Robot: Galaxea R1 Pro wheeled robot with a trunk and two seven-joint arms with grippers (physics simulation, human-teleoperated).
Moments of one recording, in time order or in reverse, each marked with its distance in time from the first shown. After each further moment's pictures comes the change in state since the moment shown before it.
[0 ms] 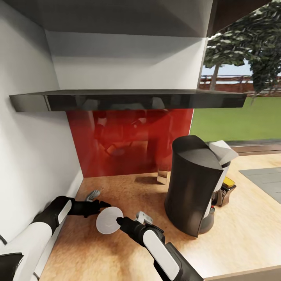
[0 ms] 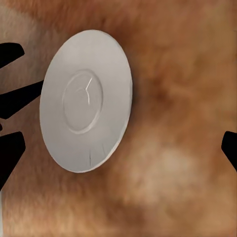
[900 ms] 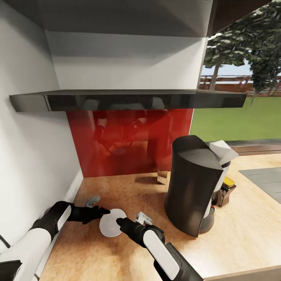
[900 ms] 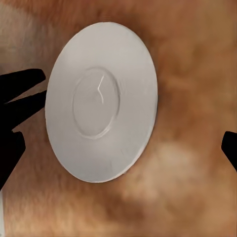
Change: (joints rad) left arm 0.046 -0.002 0.001 -0.016 -0.030 0.007 -0.008; right arm 0.000 0.000 -0.001 0.010 -0.024 0.000 -0.002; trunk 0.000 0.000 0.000
